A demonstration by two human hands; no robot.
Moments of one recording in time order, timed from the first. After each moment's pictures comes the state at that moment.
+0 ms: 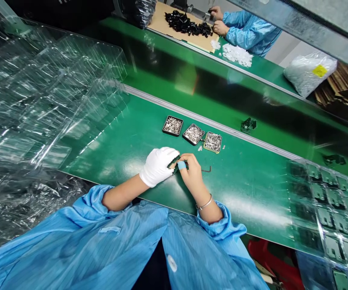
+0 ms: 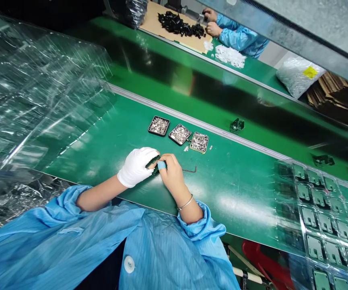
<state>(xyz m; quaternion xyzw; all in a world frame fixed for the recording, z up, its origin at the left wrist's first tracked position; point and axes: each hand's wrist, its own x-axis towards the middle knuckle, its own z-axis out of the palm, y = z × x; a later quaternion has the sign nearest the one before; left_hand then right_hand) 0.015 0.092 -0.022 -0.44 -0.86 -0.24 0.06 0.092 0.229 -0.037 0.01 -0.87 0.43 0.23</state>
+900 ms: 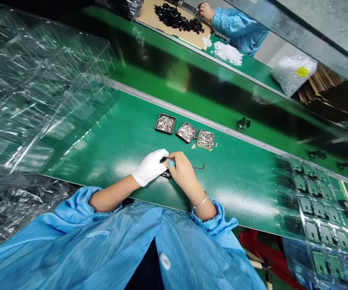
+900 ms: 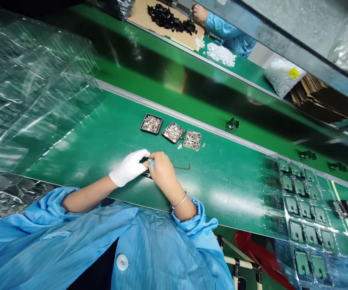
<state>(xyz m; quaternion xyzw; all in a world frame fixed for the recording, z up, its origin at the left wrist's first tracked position) 0.013 0.091 -0.037 -0.34 -0.82 -0.43 -0.14 0.086 0.220 -0.027 -0.02 -0.93 0.36 0.07</state>
